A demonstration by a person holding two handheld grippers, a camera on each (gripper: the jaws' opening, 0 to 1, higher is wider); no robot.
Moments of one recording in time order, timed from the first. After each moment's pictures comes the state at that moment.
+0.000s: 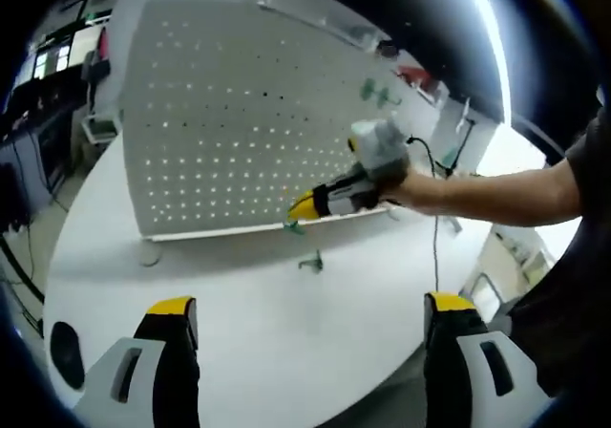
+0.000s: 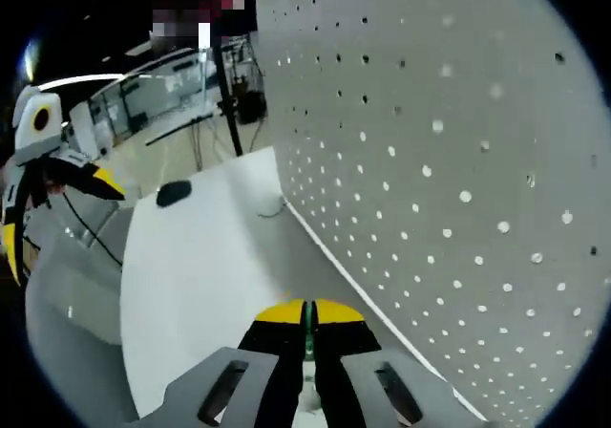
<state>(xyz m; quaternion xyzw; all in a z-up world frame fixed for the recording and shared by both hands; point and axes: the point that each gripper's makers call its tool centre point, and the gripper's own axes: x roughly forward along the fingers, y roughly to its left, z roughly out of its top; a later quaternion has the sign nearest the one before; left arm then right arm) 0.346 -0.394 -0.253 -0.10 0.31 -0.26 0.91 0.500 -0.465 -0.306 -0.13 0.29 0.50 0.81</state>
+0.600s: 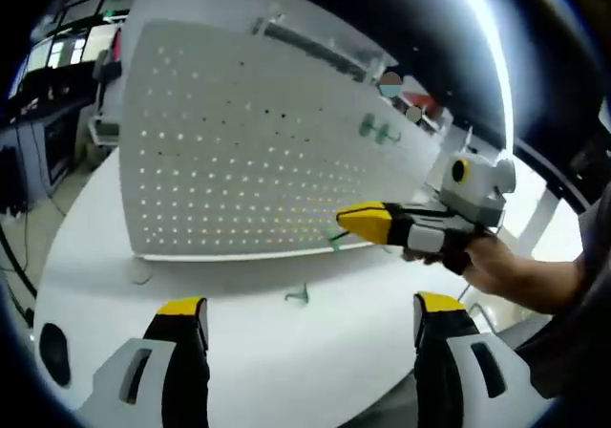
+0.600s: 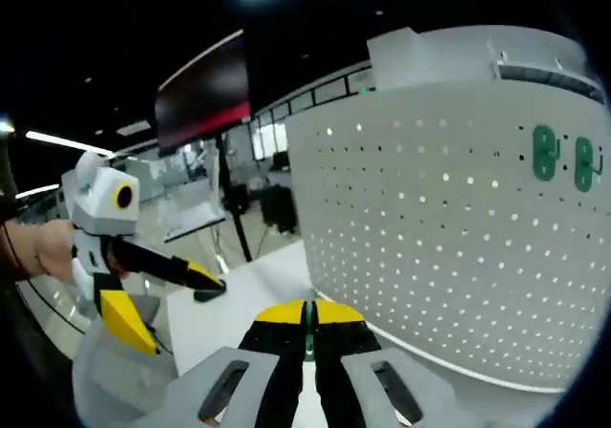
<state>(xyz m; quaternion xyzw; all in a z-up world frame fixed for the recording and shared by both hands) 0.363 -0.417 -0.218 -0.14 0.27 -0.25 0.92 0.414 -0.469 -0.188 0.01 0.14 0.47 0.87</state>
